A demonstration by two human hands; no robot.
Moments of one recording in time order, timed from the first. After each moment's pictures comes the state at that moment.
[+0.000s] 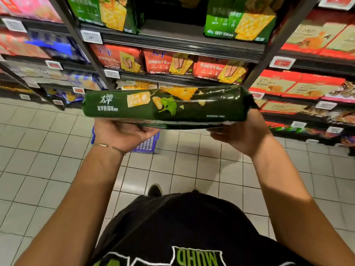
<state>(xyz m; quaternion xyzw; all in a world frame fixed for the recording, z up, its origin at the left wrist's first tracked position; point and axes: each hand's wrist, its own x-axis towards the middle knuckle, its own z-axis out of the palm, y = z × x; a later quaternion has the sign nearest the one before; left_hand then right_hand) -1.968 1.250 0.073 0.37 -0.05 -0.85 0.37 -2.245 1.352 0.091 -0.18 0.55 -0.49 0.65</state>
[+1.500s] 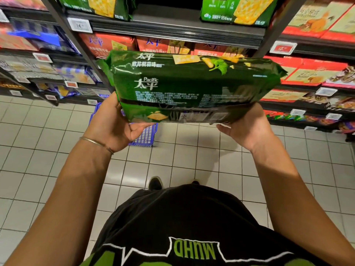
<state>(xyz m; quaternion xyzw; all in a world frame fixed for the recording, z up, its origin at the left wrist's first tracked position) -1.968 1.245 0.091 0.51 -0.25 -0.79 0.22 -2.253 1.342 0.054 -0.04 0.65 -0.54 0.53</state>
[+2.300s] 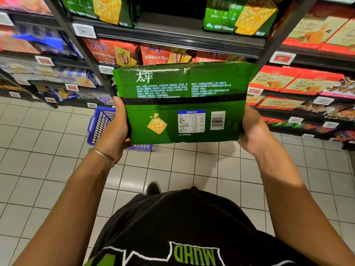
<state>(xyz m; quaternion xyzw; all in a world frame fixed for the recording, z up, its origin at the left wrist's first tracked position) -1.956 1.243 0.046 0.58 -0.39 -0.67 0.27 -2.247 1.335 0.063 -0.14 0.67 -0.49 0.54</state>
